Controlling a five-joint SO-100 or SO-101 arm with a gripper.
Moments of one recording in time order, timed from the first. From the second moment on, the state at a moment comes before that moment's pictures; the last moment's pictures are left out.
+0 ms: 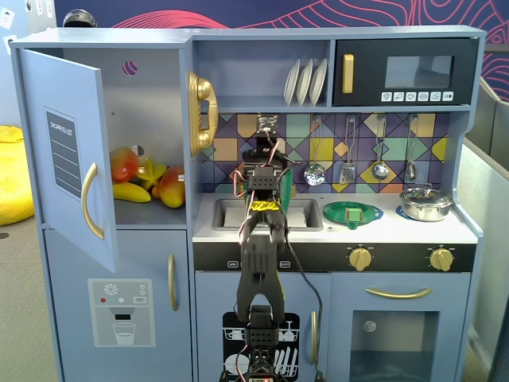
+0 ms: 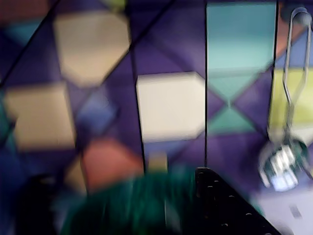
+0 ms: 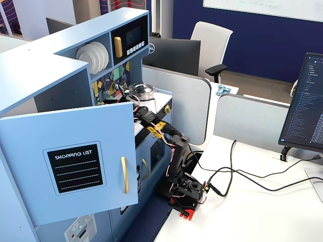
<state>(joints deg) 2.1 108.2 78.1 29.3 -94.0</state>
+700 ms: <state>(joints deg) 4.5 174.9 157.4 58.7 -85.1</state>
